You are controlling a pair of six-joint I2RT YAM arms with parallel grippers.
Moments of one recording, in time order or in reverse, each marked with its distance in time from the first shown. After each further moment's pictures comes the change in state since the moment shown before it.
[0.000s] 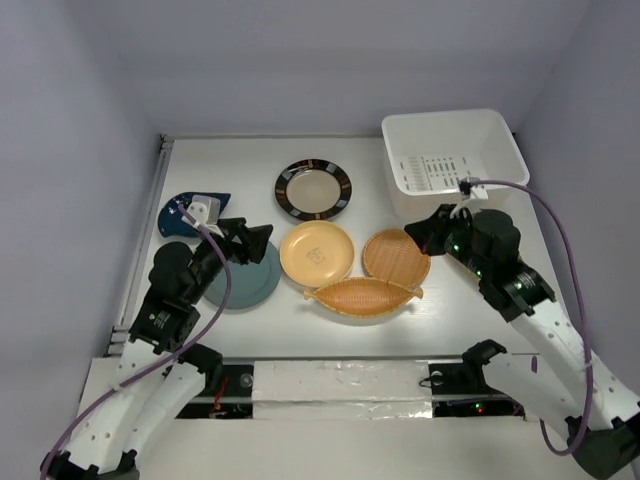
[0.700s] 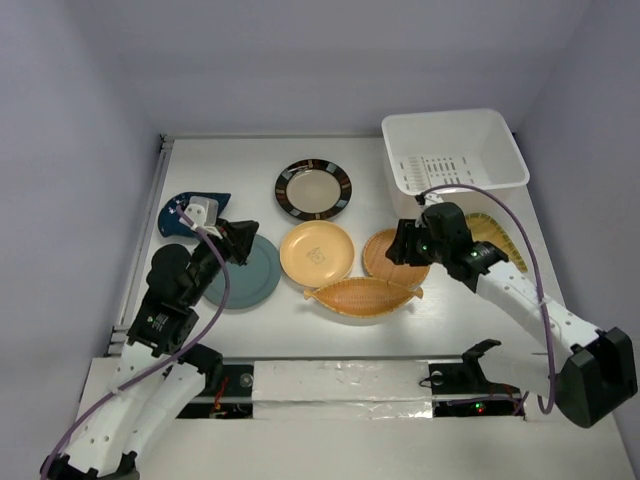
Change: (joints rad) left arm 0.000 -0.011 0.002 -0.008 -0.013 0.012; right arm 0.019 0.289 -0.029 -0.123 0.003 -0.059
